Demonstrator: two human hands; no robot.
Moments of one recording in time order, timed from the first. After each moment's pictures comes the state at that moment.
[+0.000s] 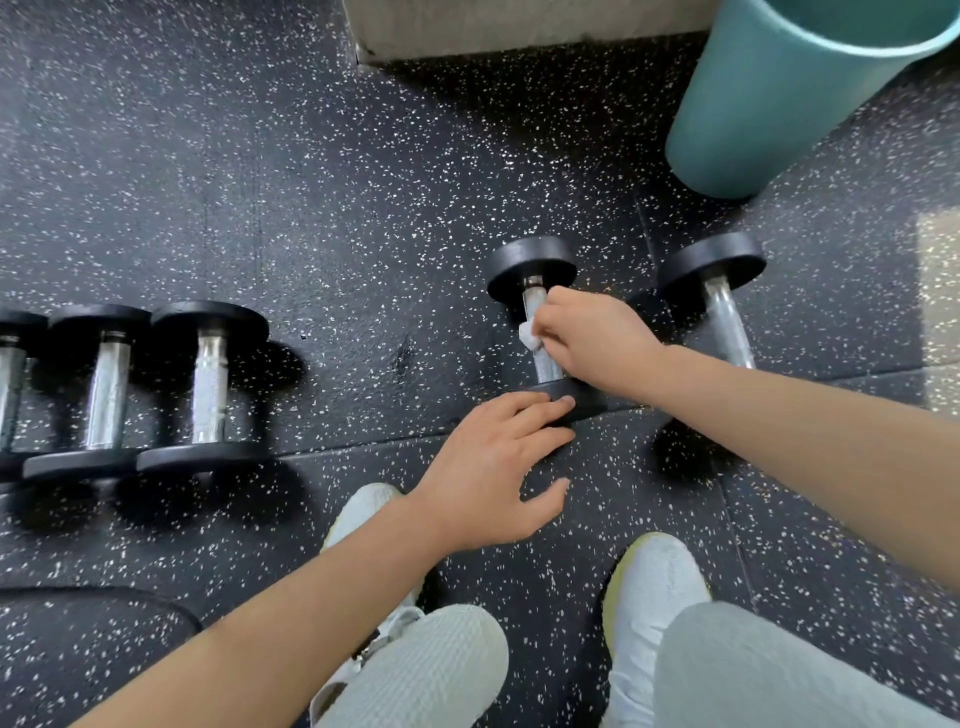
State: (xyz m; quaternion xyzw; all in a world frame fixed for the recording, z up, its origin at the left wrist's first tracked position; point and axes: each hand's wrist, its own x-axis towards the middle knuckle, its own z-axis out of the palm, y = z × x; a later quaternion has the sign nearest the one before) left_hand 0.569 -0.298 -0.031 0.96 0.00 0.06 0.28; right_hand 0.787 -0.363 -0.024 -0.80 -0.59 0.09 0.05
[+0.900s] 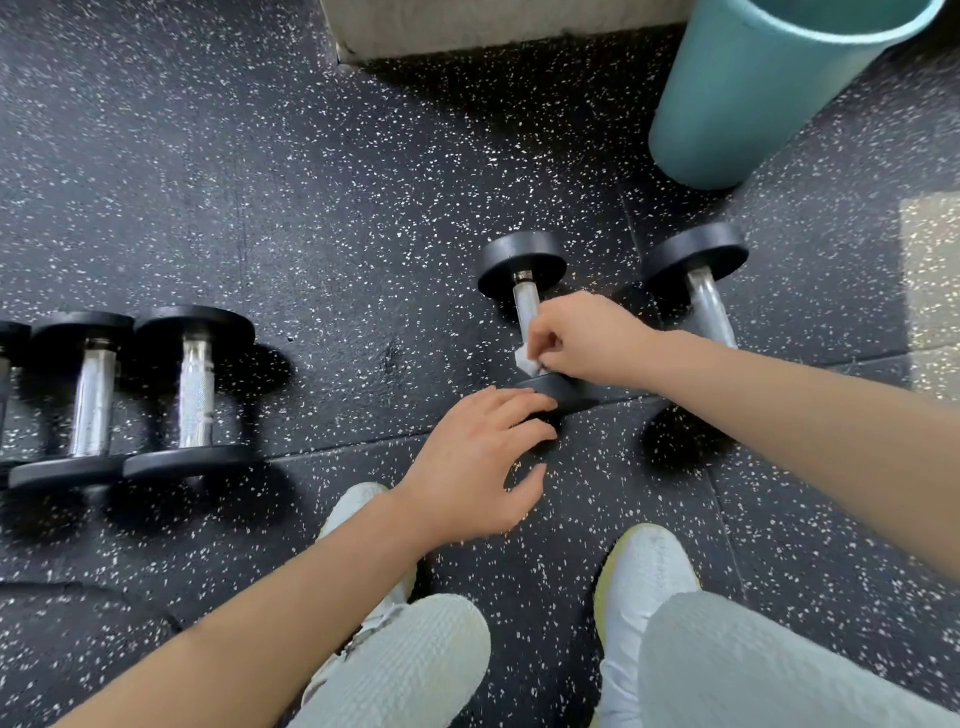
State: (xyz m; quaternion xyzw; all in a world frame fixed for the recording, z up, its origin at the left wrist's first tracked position) left_hand 0.572 -0.297 -0.022 0.96 0.00 0.05 0.29; right_hand 0.795 -0.369 -0.012 -0.81 -0.53 0.25 0.06
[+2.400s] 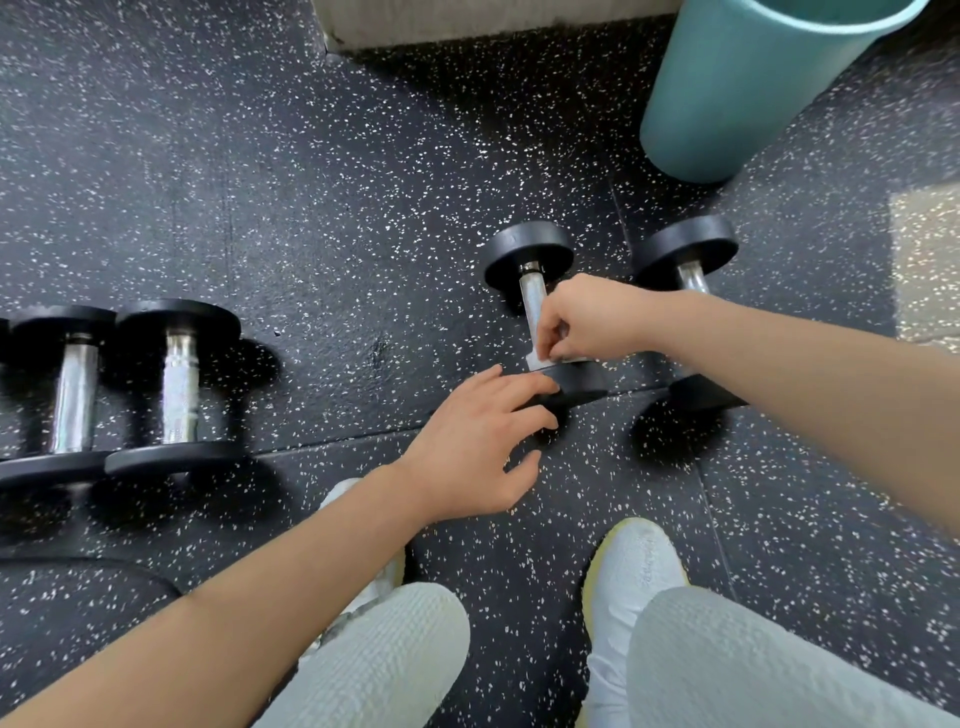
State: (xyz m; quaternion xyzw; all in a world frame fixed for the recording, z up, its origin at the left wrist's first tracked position) left_hand 0.589 -0.295 -0.023 0.96 -0.02 0.00 0.26; right_hand 0.822 -0.370 0.002 -0.76 -0.56 0.33 0.00
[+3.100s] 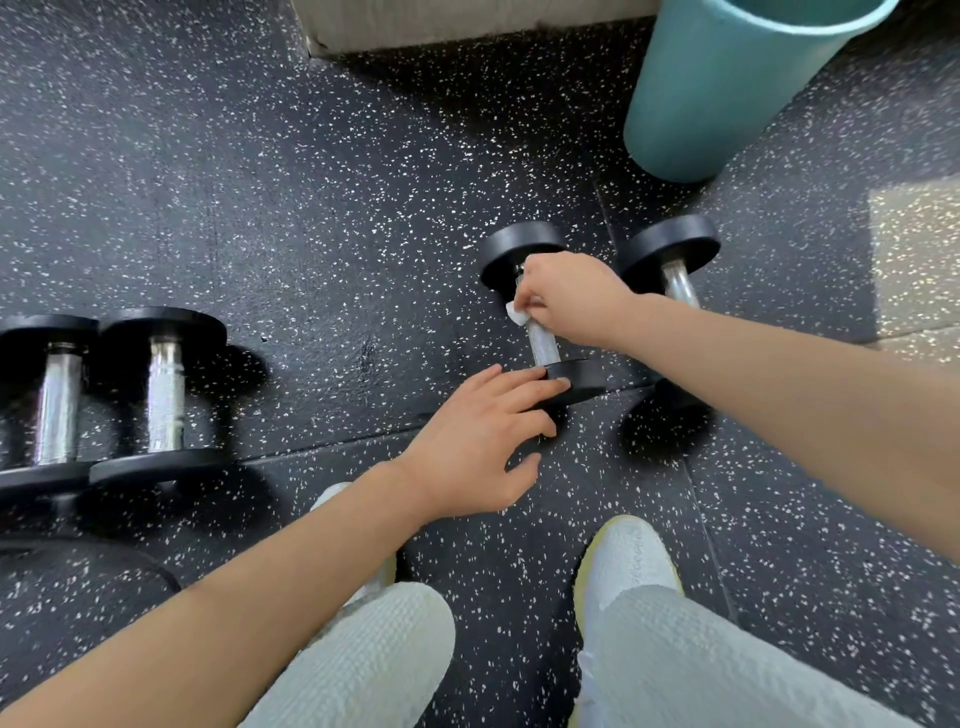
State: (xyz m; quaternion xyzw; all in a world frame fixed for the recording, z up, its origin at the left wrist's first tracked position) left_hand 0.601 -0.300 -0.024 0.96 -0.06 -0.03 0.26; right_hand 0.825 -0.357 -0.010 -0.81 -0.56 0.15 -0.01
